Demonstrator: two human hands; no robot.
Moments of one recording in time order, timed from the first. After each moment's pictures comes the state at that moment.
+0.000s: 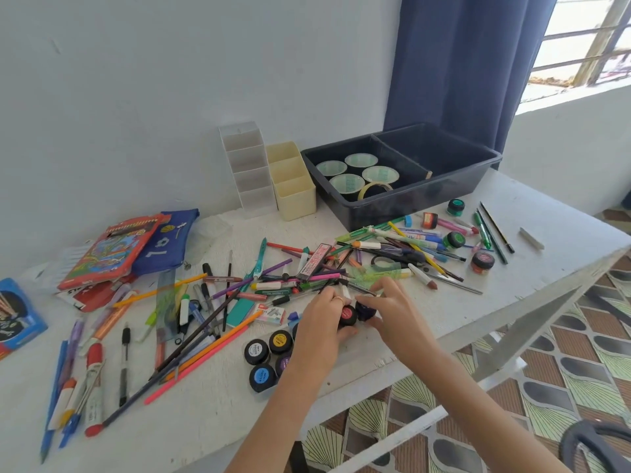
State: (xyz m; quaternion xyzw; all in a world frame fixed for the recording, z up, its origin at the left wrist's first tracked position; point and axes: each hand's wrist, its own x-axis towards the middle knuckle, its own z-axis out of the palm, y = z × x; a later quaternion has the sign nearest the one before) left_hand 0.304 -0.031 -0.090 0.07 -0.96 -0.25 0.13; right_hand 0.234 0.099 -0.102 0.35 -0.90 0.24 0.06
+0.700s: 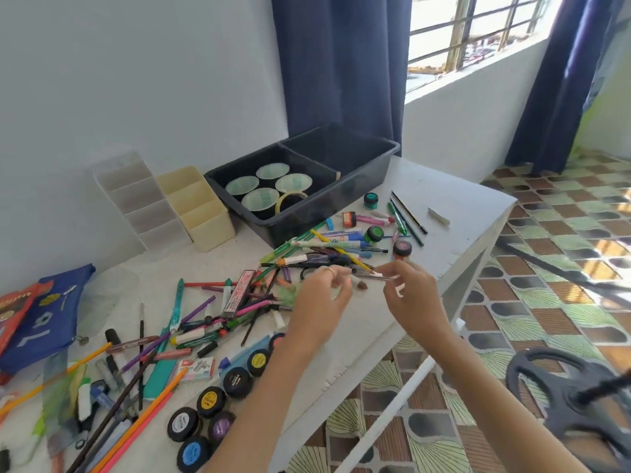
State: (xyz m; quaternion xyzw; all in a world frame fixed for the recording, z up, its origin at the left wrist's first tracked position) left_hand 0.220 0.032 -0.058 -0.04 -0.91 -0.40 0.10; right_hand 0.197 0.190 -0.078 0.10 -0.89 0.42 0.16
